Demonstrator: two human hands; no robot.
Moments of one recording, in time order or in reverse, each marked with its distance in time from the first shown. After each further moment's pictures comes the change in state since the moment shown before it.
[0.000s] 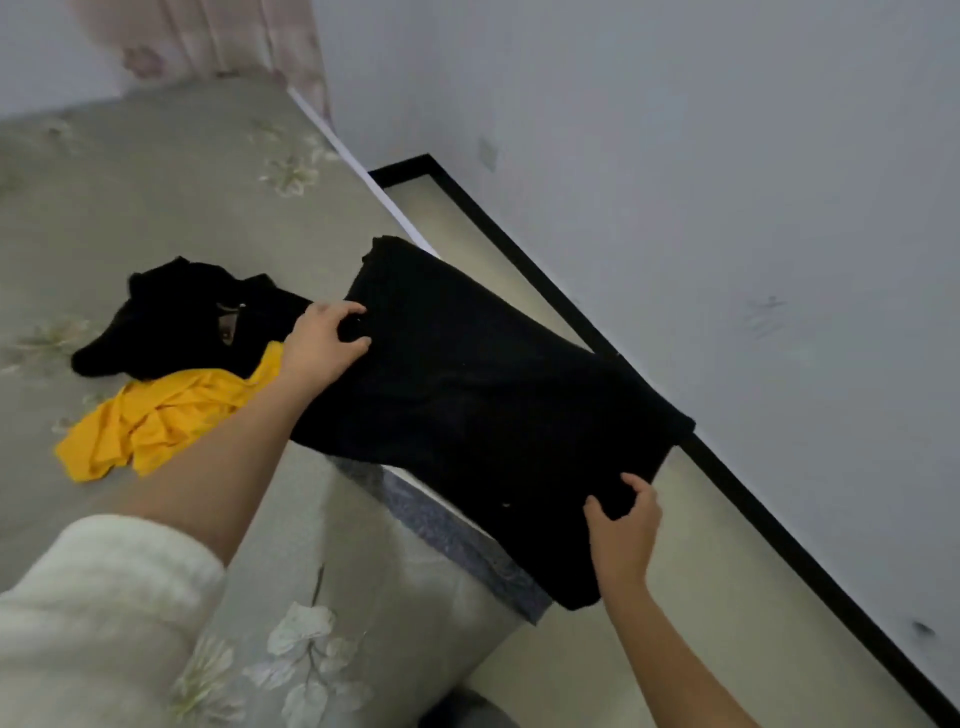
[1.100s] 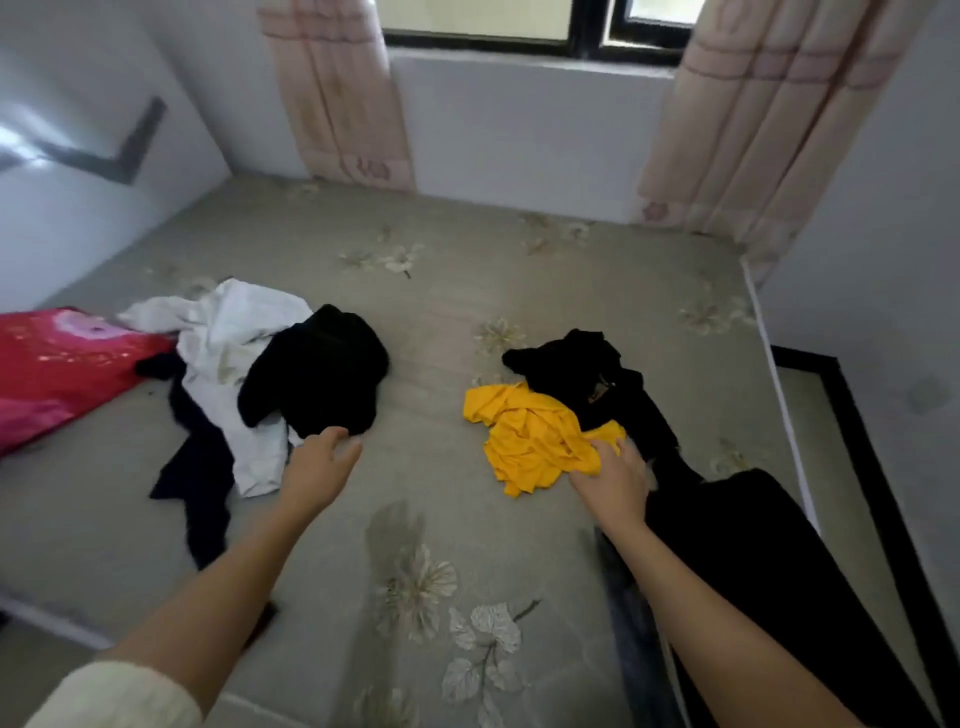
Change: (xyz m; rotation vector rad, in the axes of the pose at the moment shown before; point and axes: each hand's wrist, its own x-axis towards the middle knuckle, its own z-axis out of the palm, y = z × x) left_hand -0.321 -0.195 -0.129 -0.132 0.548 -0.881; right_hand -0.141 -0.185 0.187 -0.516 -0.910 -0.946
